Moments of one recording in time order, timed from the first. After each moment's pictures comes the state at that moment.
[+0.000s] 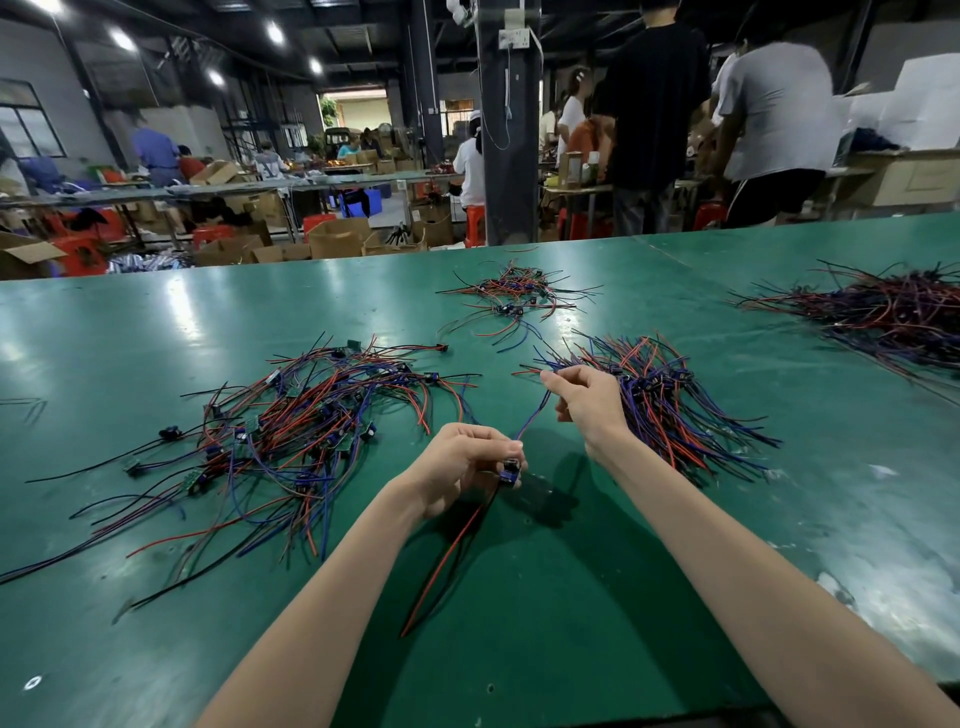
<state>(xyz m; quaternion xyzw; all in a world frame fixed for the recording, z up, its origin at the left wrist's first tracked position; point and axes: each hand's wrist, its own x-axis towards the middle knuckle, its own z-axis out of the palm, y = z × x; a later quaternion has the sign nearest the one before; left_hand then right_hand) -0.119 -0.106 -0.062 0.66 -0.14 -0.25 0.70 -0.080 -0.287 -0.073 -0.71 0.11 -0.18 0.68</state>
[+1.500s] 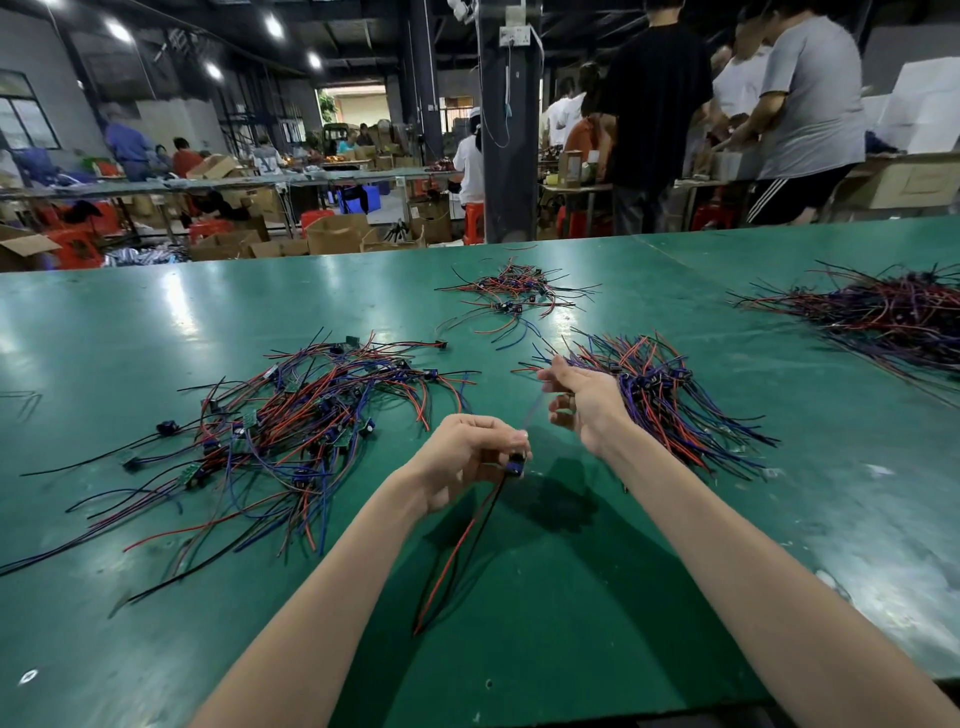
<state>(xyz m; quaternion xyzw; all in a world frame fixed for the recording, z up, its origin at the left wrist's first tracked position) -0.123 -0.112 -0.054 0.64 -0.13 -0.24 0.72 -0.089 -0.287 -0.061 -0.61 0.14 -0.08 0.78</state>
